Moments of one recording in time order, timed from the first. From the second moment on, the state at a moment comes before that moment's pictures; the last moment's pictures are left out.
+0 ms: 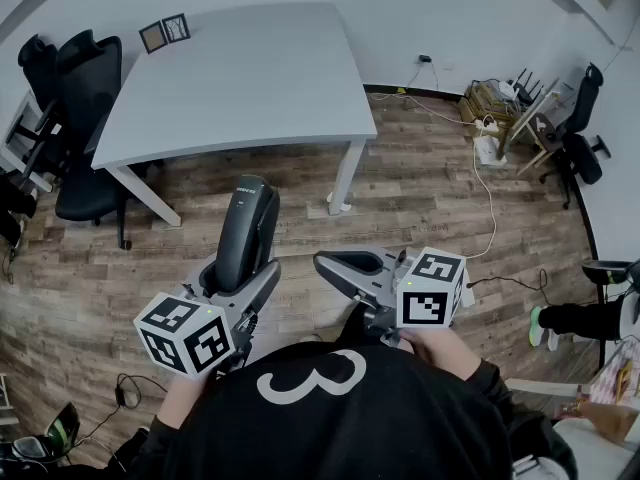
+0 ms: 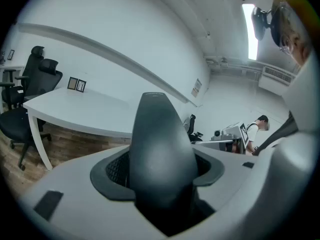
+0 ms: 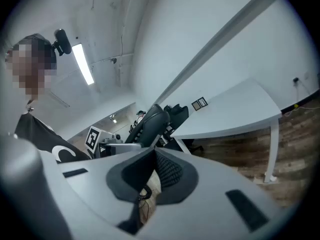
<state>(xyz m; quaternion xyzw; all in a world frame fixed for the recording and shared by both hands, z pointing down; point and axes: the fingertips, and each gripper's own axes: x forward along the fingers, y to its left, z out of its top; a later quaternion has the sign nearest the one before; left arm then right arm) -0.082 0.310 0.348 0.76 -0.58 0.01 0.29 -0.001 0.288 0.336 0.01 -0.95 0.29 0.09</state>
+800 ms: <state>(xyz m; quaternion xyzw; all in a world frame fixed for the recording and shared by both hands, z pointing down) -0.076 0.278 0.356 0.76 -0.58 0.02 0.29 0.003 0.247 0.339 0.01 -0.95 0.30 0.08</state>
